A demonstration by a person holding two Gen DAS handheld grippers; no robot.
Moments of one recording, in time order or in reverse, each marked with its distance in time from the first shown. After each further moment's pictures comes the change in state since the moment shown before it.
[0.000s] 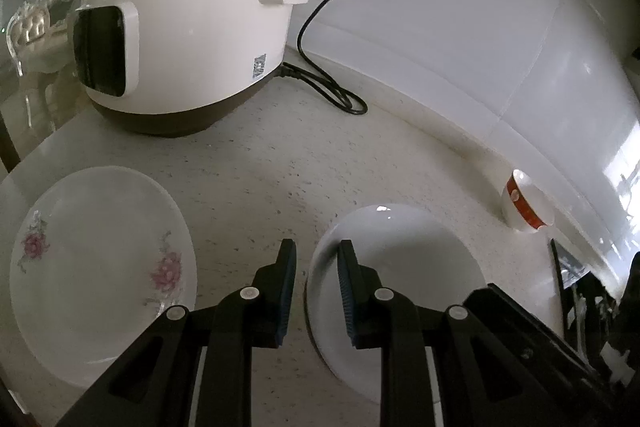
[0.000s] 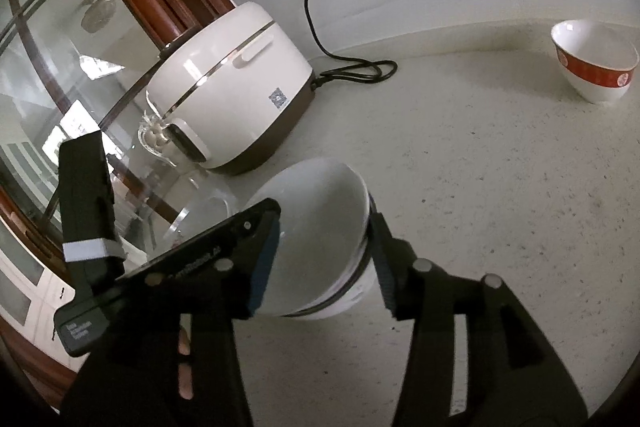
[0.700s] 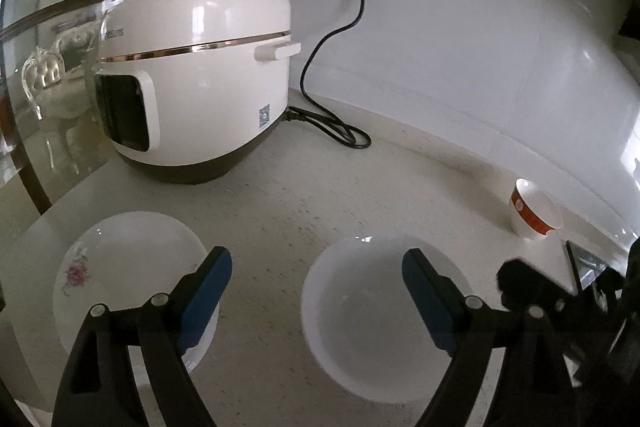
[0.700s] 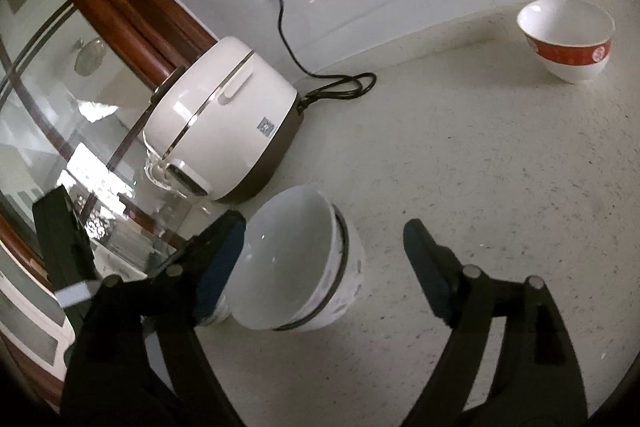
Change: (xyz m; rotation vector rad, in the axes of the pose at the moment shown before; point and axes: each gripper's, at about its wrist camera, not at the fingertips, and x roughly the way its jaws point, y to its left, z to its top) left arm -0.034 -0.022 -0.002 0.096 -0.130 0.106; right arm -0.016 -0.033 0.009 0.169 -0.051 0.030
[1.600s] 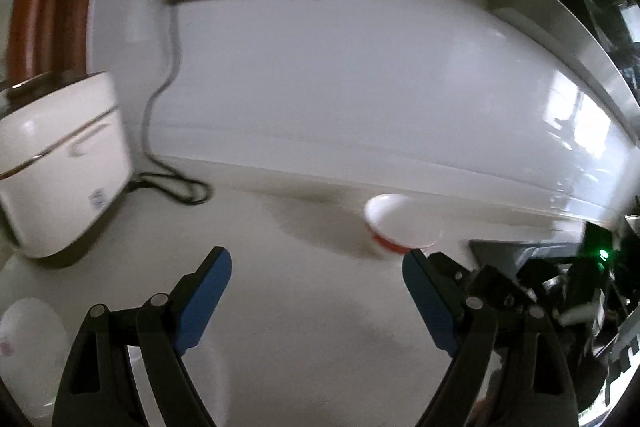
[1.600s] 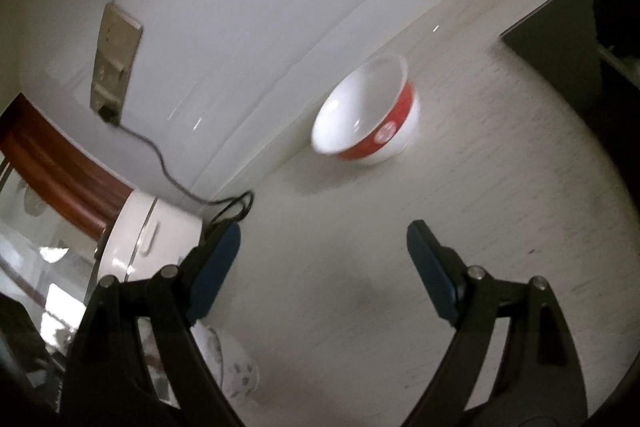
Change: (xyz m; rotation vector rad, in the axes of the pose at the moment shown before) left arm -0.002 -0.160 0.023 0.215 -0.100 -0.284; right arm -0.080 -0.108 0.033 0.341 -0.327 -0.259
